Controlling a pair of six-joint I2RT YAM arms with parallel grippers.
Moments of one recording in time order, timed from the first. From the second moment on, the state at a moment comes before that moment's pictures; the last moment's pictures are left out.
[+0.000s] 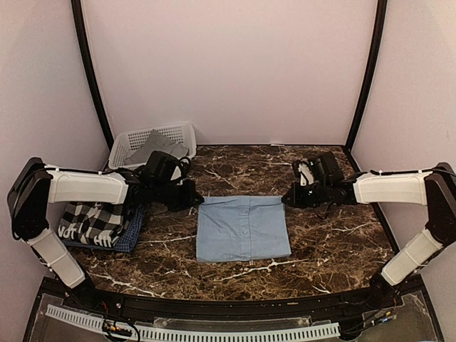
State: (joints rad) left arm -0.68 1.60 0.94 -0.08 0.18 -0.81; right arm 0.55 1.47 0.81 -0.11 -0.21 0.50
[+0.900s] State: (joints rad) left arm -0.59 1.78 1.24 -0.23 0.10 -0.66; right arm 0.54 1.71 1.10 -0.17 -0.14 0.36
